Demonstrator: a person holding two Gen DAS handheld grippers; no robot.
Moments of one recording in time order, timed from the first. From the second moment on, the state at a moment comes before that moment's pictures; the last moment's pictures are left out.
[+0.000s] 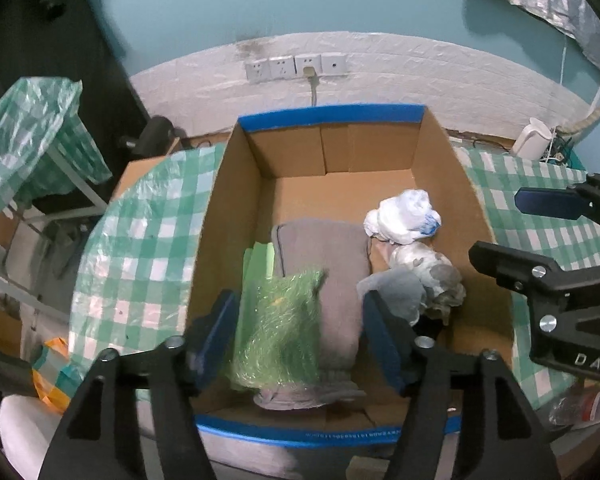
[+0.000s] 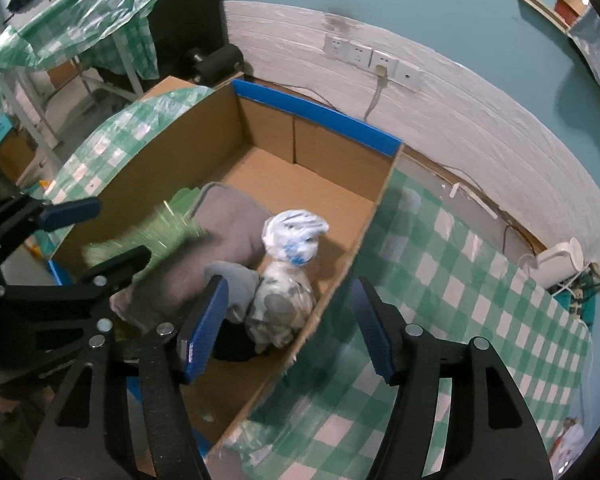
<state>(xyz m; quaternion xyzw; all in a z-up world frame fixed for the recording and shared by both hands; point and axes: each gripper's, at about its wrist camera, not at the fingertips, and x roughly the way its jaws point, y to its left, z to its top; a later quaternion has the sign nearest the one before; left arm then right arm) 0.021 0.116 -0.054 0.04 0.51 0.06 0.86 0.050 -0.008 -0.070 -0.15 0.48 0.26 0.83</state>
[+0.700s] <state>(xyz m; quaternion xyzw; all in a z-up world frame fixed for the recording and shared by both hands) -0.004 0.074 -0.004 0.09 0.44 0.02 0.89 0.020 -0.068 -0.030 -0.11 0.43 0.24 0.86</state>
